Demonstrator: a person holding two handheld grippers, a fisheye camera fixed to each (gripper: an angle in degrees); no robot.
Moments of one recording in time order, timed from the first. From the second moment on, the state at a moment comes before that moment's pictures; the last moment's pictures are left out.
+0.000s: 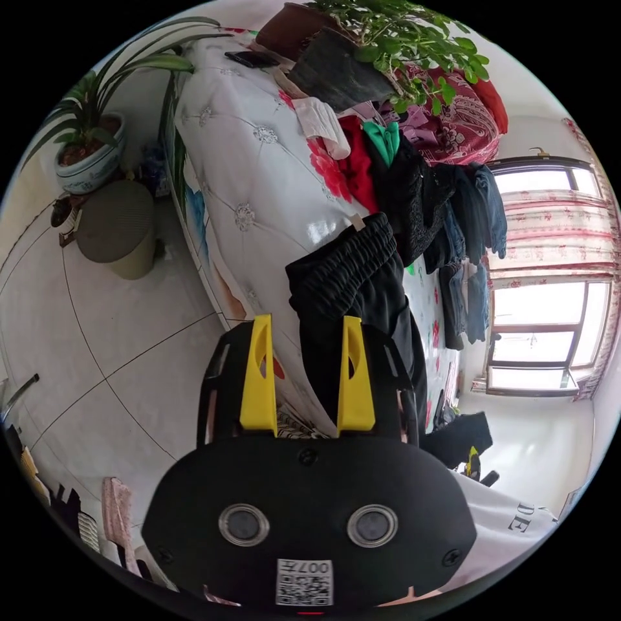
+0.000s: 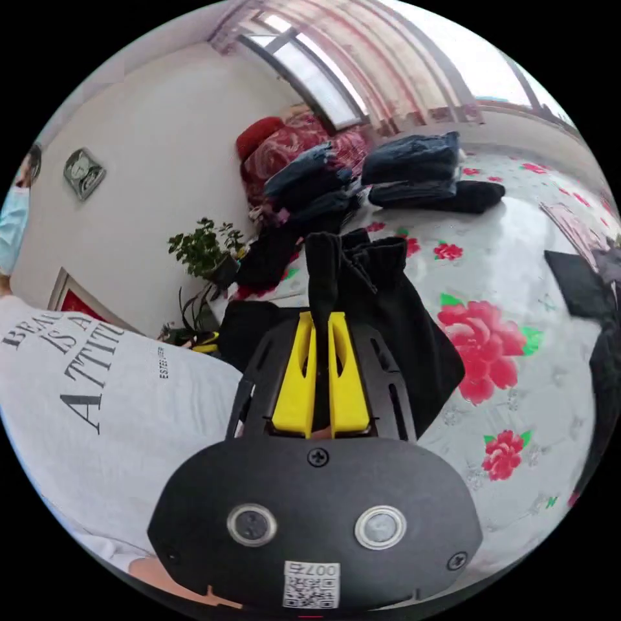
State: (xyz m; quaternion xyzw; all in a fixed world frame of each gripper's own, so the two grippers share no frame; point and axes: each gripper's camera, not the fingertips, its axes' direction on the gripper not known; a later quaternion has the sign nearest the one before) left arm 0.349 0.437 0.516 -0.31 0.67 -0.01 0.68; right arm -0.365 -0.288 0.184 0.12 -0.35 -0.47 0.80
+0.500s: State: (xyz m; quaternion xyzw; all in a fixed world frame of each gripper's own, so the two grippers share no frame) left arm 0.385 0.454 0.562 -0.32 0.72 -0.07 0.61; right arm -0.438 -0.235 0.309 -0.11 -0.31 -0.49 0.81
